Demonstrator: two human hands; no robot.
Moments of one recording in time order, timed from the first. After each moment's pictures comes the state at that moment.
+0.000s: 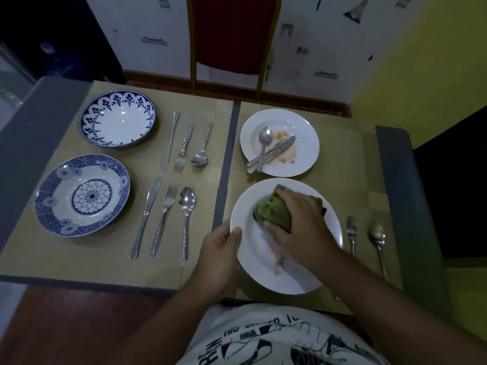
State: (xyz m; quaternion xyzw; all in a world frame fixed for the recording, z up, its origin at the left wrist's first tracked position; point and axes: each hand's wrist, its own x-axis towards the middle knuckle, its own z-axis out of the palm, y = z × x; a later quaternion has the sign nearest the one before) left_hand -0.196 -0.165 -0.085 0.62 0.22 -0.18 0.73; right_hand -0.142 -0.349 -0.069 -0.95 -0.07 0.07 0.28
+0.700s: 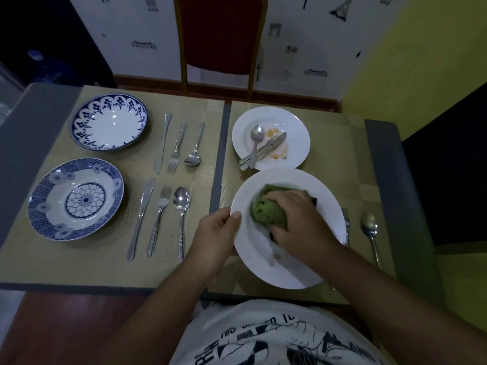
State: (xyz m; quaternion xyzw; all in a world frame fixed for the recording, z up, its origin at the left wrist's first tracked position) left_hand -0.176 -0.161 -0.064 0.63 0.19 -0.20 0.72; right_hand -0.150 -0.354 -0.049 -0.94 -0.13 0.07 0.32
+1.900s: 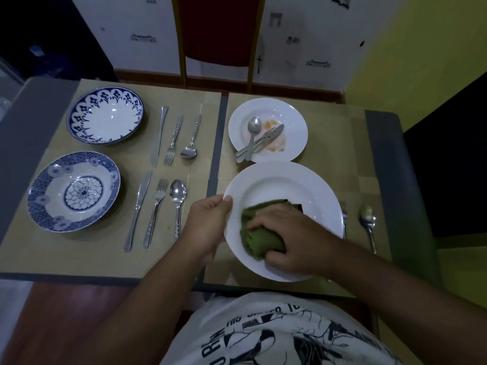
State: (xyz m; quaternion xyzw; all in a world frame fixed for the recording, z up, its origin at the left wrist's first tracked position) left_hand -0.164 -0.171 -0.048 0.61 0.25 -0.20 0.72; right_hand -0.165 -0.370 -0.041 -0.89 -0.32 0.18 0.28
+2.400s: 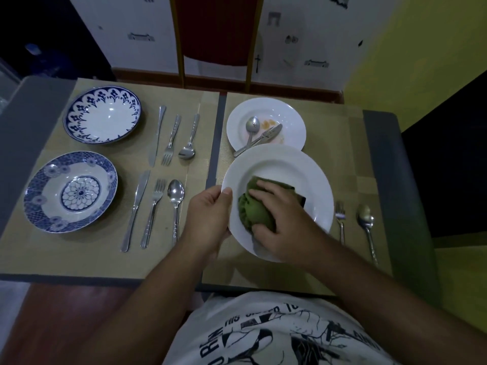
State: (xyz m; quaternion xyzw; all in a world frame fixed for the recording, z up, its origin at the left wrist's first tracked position) left_hand -0.160 -0.178 -0.041 0.62 0.24 -0.15 0.73; right_hand -0.163 -0.351 -0.035 -0.91 -0.15 0.13 0.36
